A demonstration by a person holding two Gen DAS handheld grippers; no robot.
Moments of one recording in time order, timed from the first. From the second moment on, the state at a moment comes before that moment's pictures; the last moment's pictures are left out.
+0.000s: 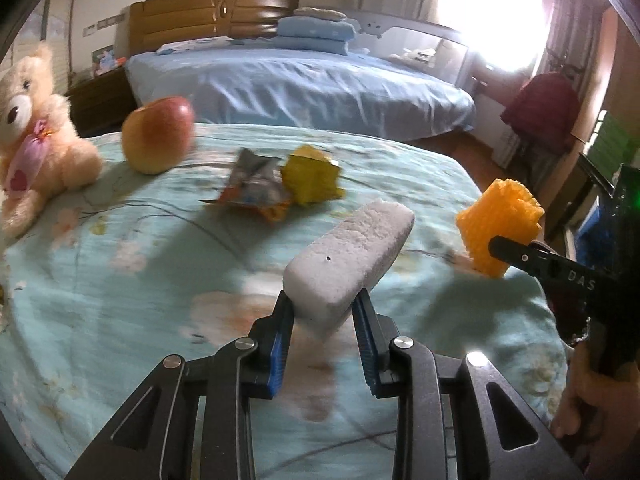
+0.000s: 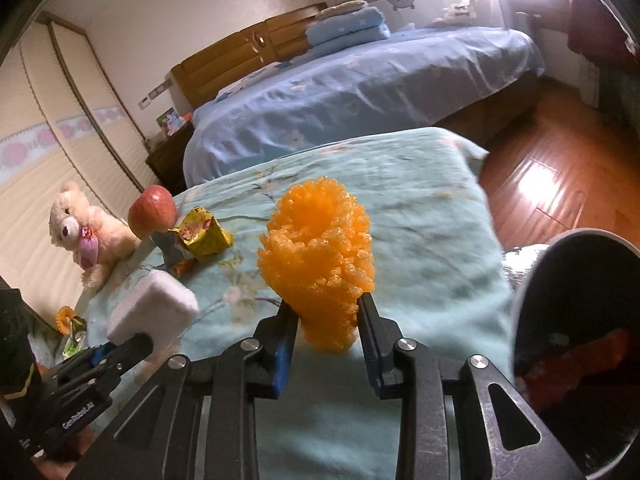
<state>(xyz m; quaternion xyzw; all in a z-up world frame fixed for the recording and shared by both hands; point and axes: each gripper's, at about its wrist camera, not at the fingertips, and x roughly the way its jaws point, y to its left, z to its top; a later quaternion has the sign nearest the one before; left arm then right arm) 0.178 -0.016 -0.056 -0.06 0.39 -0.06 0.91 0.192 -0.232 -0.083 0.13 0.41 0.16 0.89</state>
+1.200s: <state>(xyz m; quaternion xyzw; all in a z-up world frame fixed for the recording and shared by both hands) 0.180 -0.152 -0.052 -0.02 0.40 -0.18 0.90 0.118 -0.362 -0.077 0.18 0.39 0.04 0.90</state>
